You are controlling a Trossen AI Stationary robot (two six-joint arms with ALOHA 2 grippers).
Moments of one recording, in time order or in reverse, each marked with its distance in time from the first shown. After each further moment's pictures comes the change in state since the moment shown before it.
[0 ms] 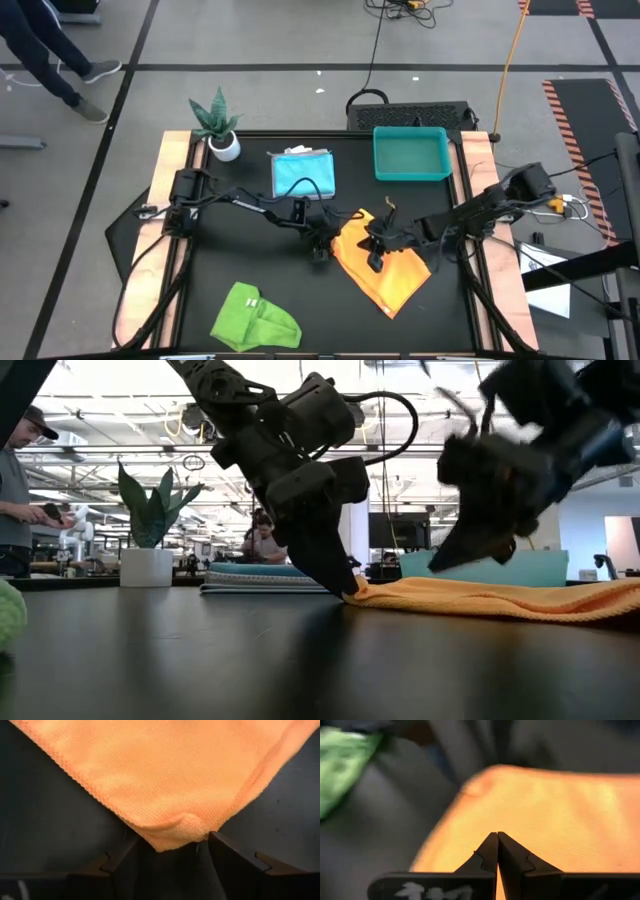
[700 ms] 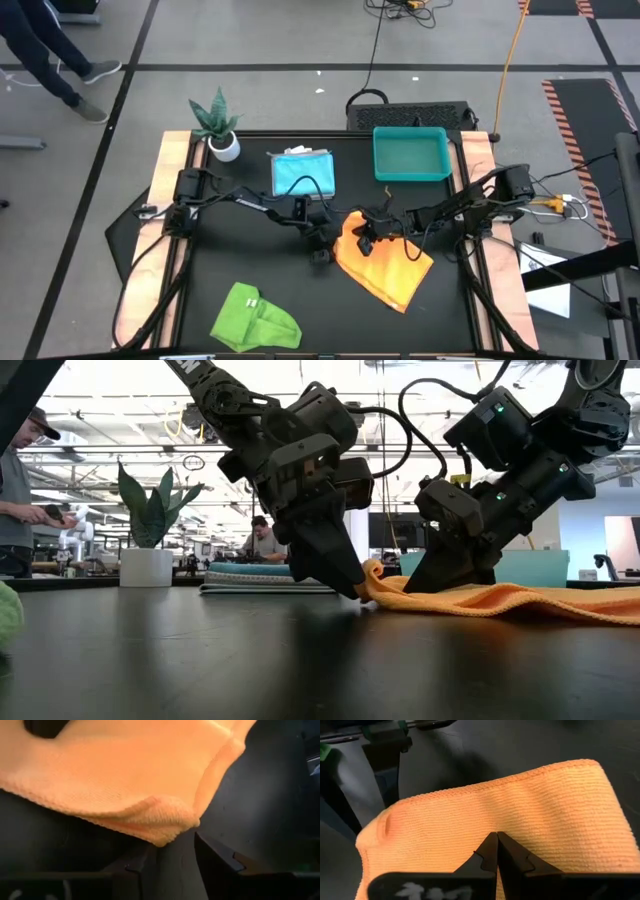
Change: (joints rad) left arm 0.023 0.022 0.000 0.065 0.251 -0.130; right arm -0.163 0.163 -0.016 0.110 -0.023 0.048
